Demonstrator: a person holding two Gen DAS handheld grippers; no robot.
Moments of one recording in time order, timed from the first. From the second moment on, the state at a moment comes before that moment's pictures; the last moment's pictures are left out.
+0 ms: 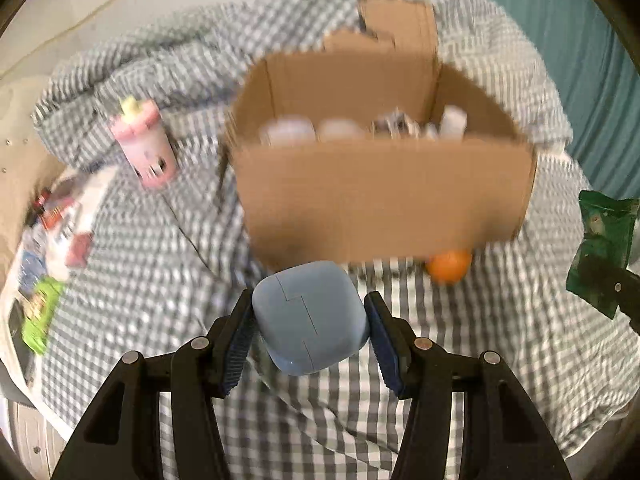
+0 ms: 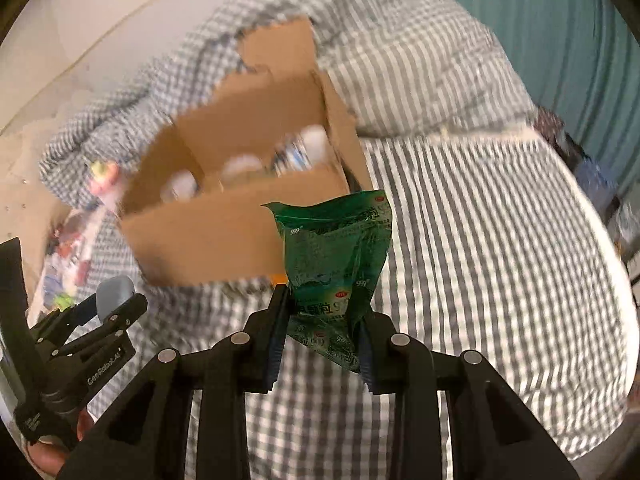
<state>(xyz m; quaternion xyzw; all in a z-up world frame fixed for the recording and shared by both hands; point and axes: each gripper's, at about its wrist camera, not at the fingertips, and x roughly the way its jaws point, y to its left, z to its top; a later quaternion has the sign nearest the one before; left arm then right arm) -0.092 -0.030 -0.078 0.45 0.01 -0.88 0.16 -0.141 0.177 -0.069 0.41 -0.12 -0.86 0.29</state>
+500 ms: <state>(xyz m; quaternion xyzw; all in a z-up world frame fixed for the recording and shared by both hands) -0.211 -0.059 0.012 0.42 -0.01 -0.90 0.15 -0.233 0.095 0.003 0.38 -0.10 -0.86 0.32</state>
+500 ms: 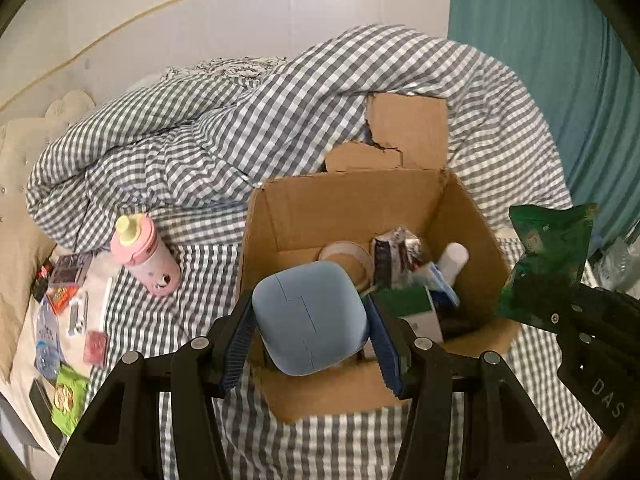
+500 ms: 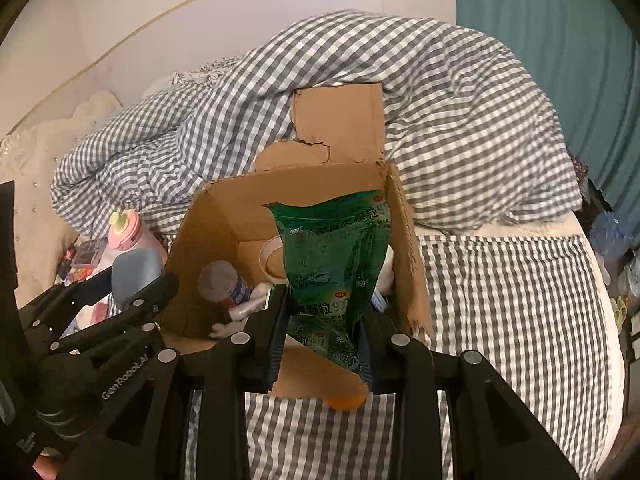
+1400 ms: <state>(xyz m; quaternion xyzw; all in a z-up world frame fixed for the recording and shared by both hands) -0.220 -0.051 0.001 0.41 -0.05 -0.89 0.17 -0.225 0.121 0.001 0.35 -0.10 -0.90 0.25</state>
